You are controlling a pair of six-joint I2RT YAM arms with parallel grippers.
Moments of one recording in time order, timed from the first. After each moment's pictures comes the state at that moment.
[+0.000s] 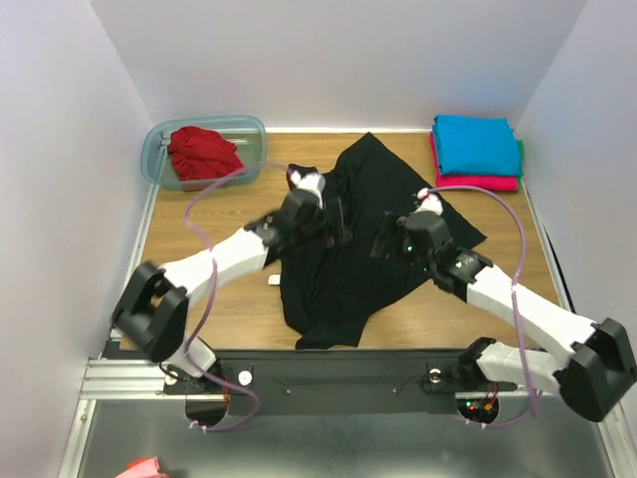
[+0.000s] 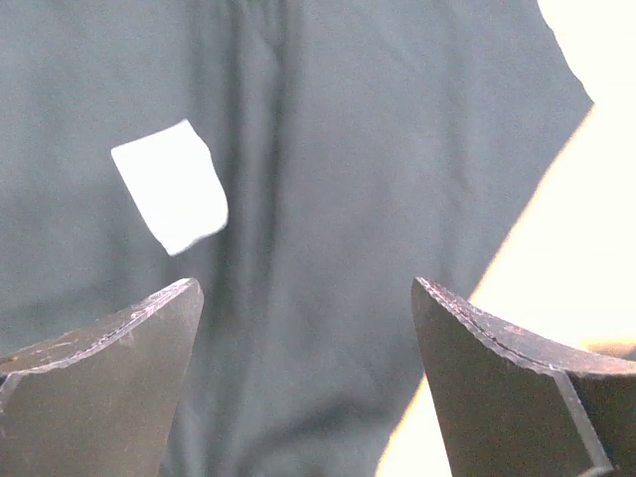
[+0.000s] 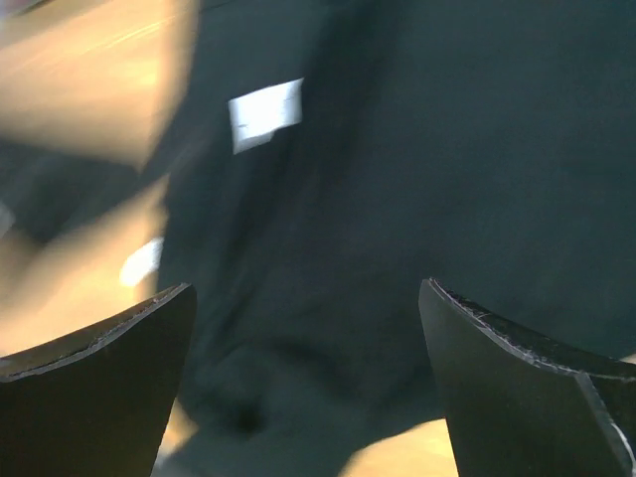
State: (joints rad) left arm -0.66 1.61 1.14 -0.19 0.01 -0.63; right arm 0.76 1.07 0.75 -0.21 0.18 0.71
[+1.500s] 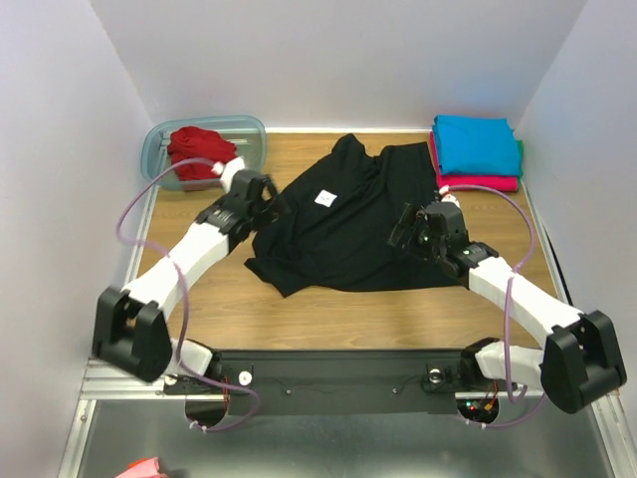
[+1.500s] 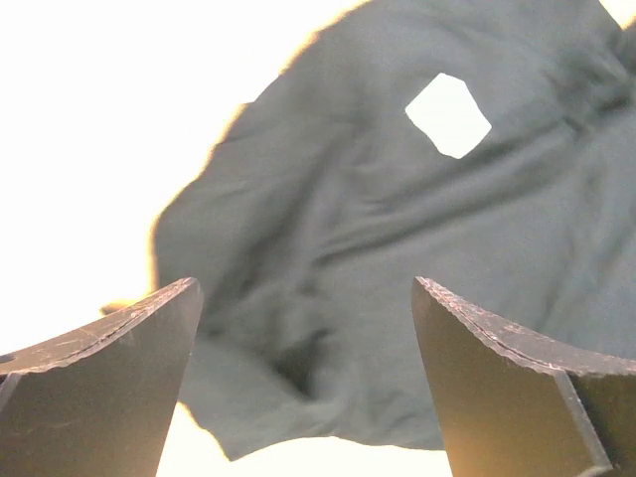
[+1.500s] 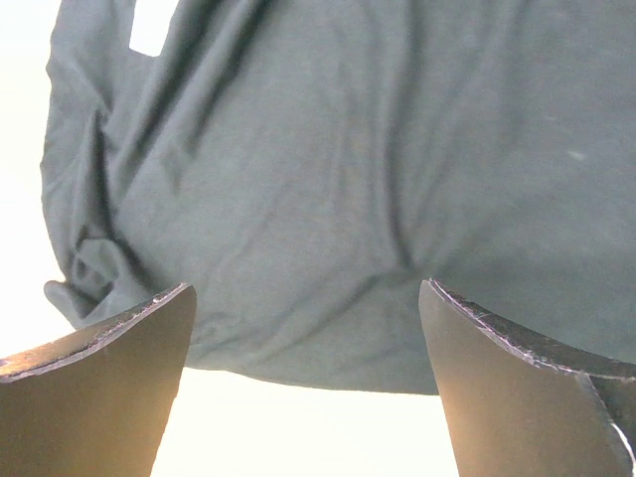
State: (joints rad) left arm -0.44 1.39 1.06 -0.40 -0.25 -0.74; right arm 0.41 1.19 0.71 -0.18 0.07 0.74
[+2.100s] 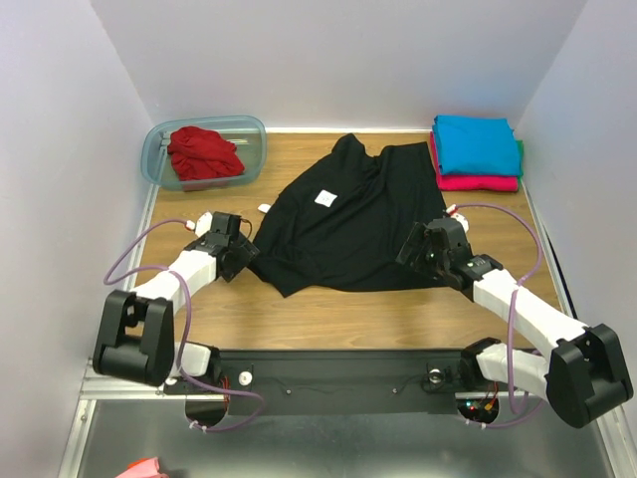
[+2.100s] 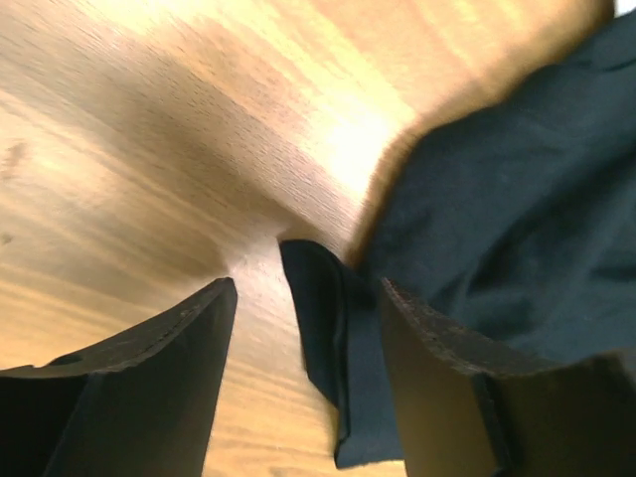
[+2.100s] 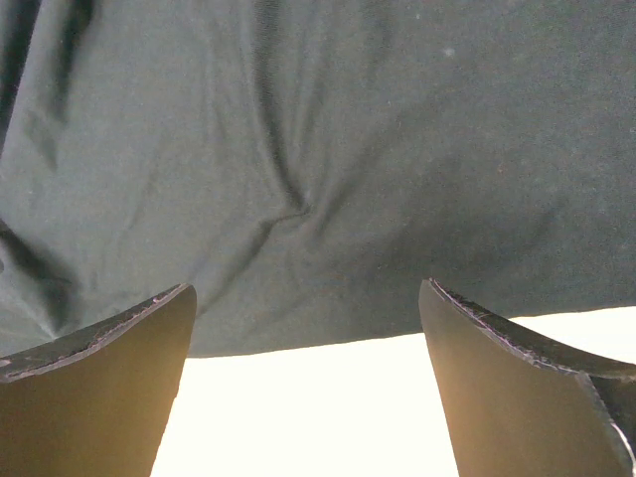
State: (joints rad) left arm -0.24 1.30 0.65 -0.33 -0.19 -0.94; right arm 0.41 1.09 0.61 -0.31 0.16 0.77
